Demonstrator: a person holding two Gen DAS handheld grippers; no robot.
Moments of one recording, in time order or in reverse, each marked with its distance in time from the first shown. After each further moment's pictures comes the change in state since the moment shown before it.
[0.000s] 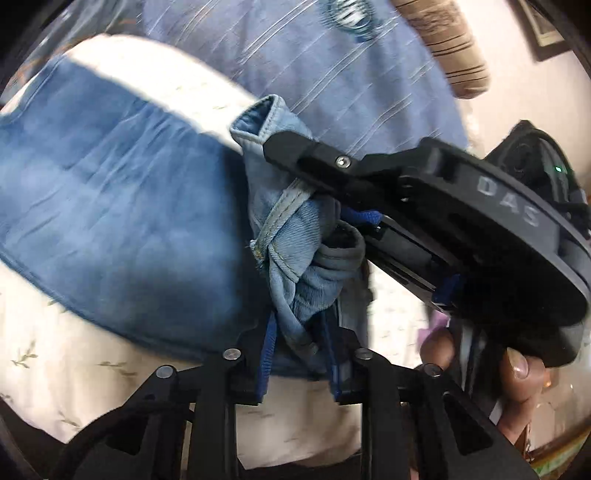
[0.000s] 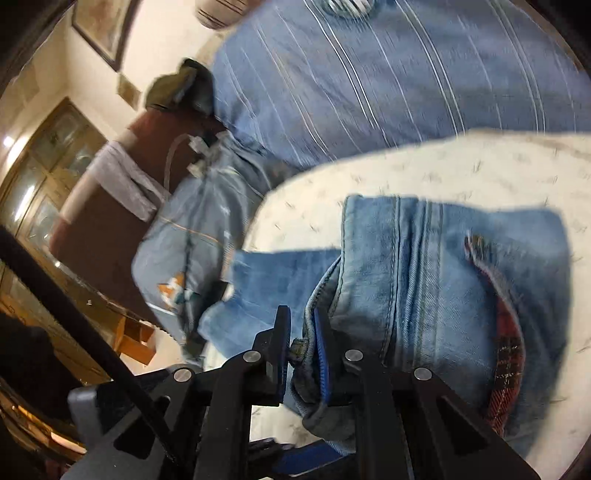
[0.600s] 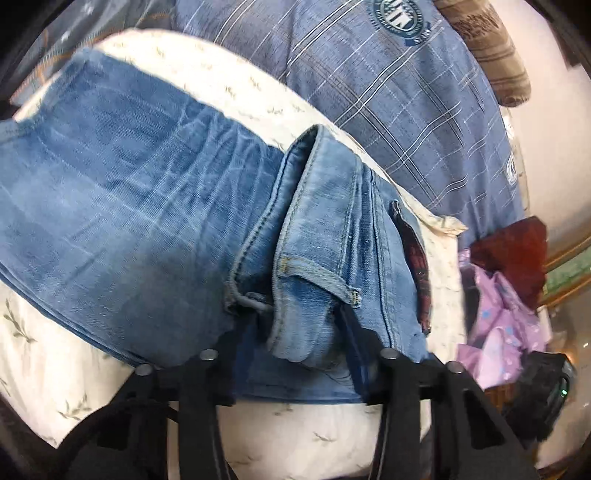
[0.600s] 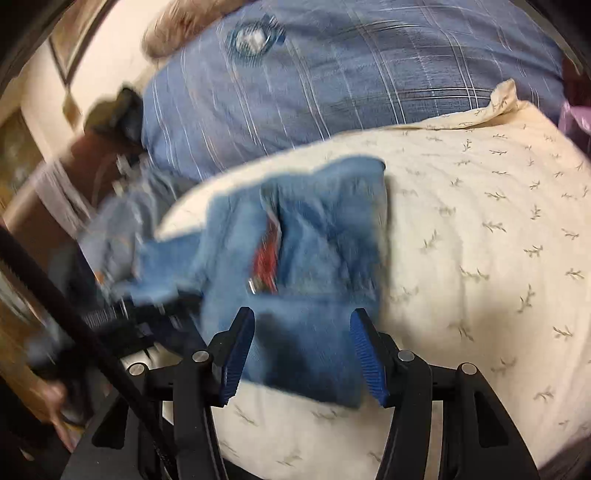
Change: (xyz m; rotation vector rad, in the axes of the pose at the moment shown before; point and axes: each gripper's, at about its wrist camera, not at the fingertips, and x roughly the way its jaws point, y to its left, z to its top) left arm 0.000 0.013 0.018 -0.011 -0.009 0.143; right arm -0.085 -0.062 -0.096 0.012 -0.150 -0.362
